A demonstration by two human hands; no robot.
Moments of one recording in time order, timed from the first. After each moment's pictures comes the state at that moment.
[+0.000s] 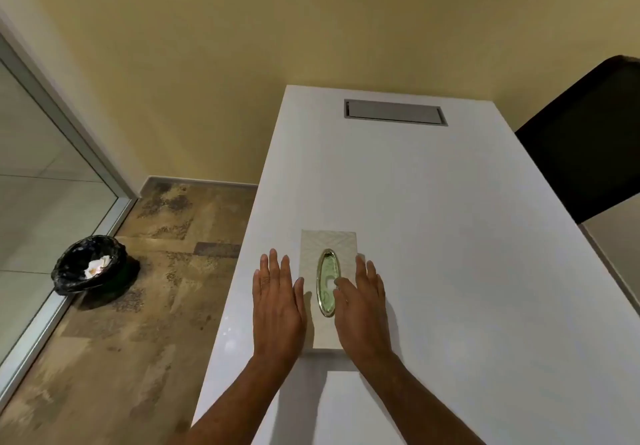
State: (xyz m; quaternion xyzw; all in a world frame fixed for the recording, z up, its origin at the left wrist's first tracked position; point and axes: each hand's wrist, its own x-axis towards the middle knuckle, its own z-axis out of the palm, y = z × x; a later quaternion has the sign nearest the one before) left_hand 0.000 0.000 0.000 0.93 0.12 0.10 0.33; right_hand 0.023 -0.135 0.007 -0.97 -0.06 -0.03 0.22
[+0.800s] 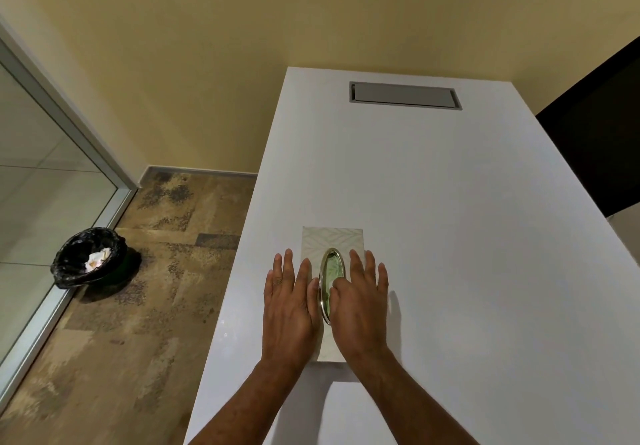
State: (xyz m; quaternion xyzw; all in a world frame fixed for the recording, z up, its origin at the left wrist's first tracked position) left_hand 0.022 -0.010 -0.036 0.93 0.11 0.10 0.33; right_hand 0.054 -0.123 -0.004 -0.99 -0.08 -0.01 0.12
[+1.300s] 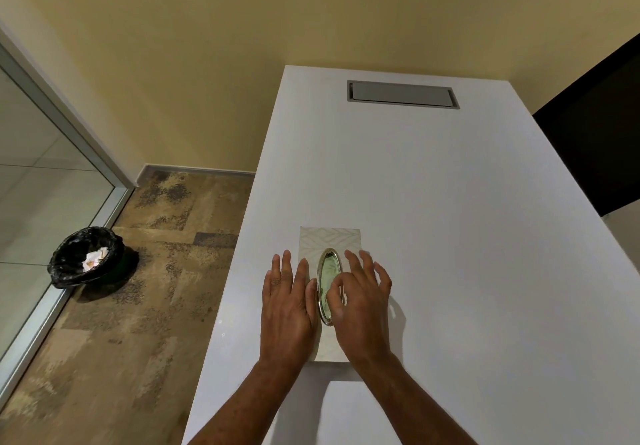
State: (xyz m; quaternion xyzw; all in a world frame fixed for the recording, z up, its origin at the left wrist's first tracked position) left_hand 0.020 -0.010 -0.031 0.94 0.10 0.09 0.32; right_hand 0.051 -0.129 -0.016 -0.94 -0.10 -0.18 0.25
